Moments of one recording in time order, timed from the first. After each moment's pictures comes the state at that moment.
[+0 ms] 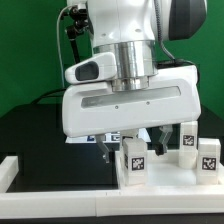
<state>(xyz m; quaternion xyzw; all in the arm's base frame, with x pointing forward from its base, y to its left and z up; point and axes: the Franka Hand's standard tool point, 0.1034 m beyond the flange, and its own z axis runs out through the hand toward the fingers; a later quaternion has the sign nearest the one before) 0.632 0.004 0.071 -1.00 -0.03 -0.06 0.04</state>
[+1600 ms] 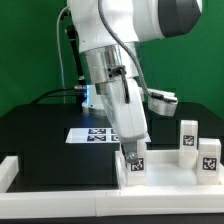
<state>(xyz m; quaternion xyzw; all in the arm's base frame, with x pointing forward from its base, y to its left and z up) 0.623 -0.003 0.068 -0.73 0.68 0.01 0.11</state>
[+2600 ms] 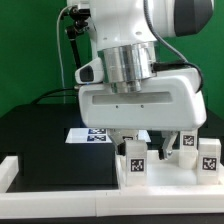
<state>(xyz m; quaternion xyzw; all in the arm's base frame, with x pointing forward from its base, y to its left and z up) 0.625 0.011 0.070 -0.98 0.18 -0.03 0.06</state>
